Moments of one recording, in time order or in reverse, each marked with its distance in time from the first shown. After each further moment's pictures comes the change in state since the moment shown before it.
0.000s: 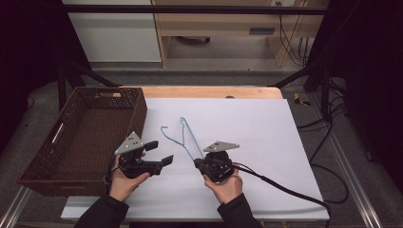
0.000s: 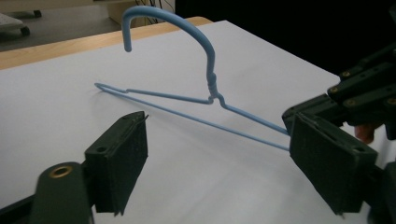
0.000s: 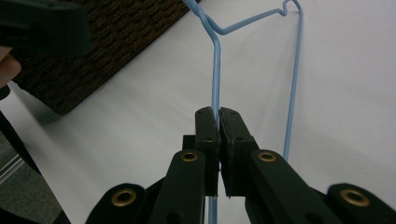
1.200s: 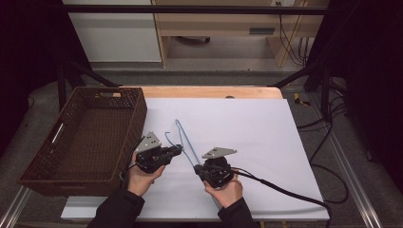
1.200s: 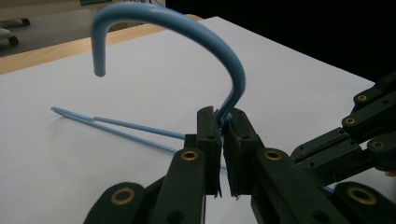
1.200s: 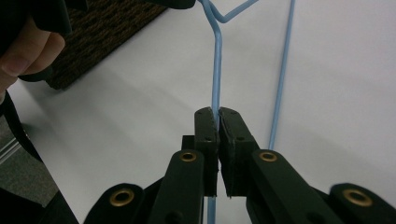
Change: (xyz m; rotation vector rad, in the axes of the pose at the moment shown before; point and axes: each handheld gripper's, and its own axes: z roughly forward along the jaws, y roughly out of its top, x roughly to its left) left arm -0.012 -0.002 0.036 0.021 -0.013 0.068; right arm 0.001 -0.015 0.007 0.046 0.012 -0.042
